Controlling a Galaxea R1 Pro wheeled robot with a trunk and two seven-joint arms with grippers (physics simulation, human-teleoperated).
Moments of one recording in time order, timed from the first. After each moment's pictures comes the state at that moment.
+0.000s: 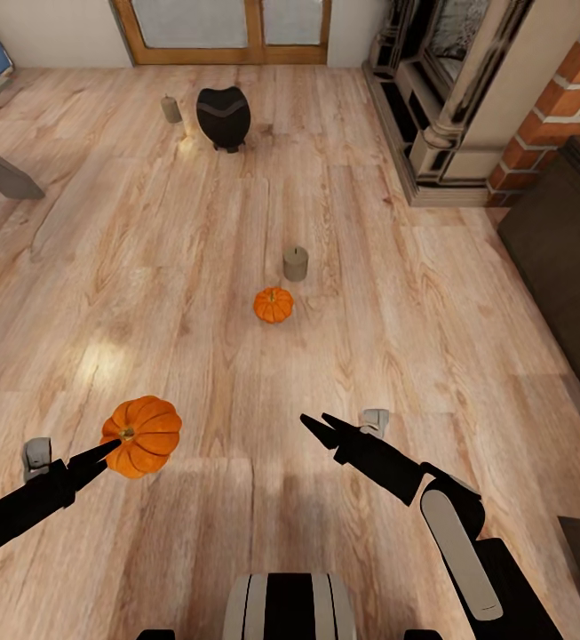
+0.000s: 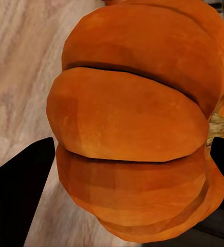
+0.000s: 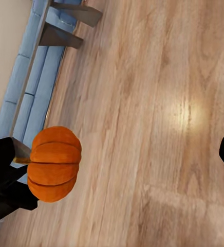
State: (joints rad) left arm -0.22 0.24 0.55 -1.47 0.73 1.03 -0.76; right arm -0.33 -0.03 0.15 -1.59 -0.72 0.56 0.49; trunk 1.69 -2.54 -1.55
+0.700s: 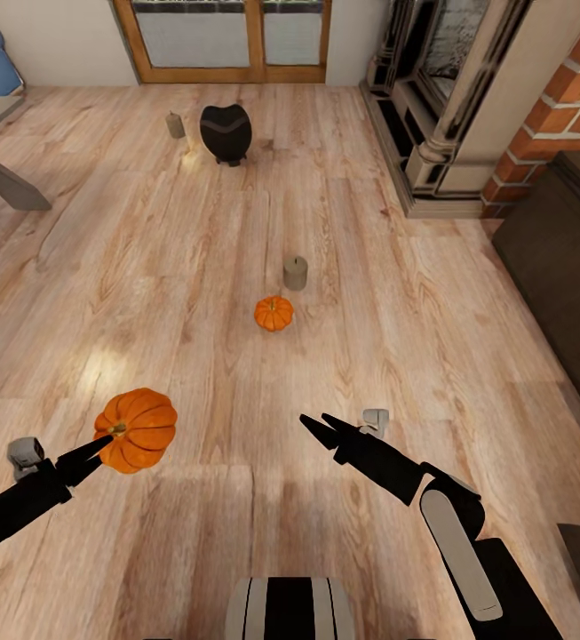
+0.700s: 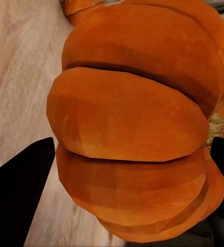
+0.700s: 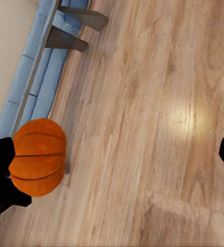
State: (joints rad) left arm -0.22 0.24 0.58 -1.47 0.72 1.03 -0.87; right arm -0.33 -0.03 0.15 -1.59 -0.72 0.55 0.49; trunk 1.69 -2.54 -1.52
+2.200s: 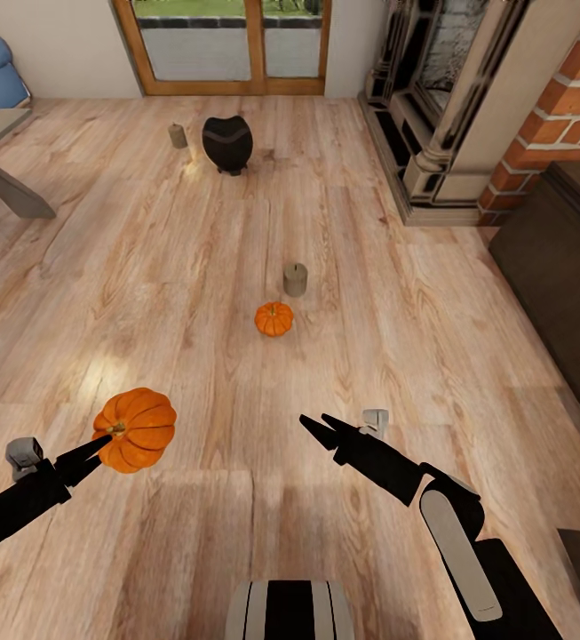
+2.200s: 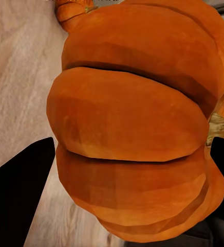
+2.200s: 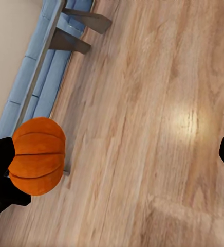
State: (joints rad) left arm -0.22 0.24 0.58 -1.47 0.72 1.03 -0.88; right arm -0.33 -0.03 0.15 -1.59 -0.72 0.55 0.49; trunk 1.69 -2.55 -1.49
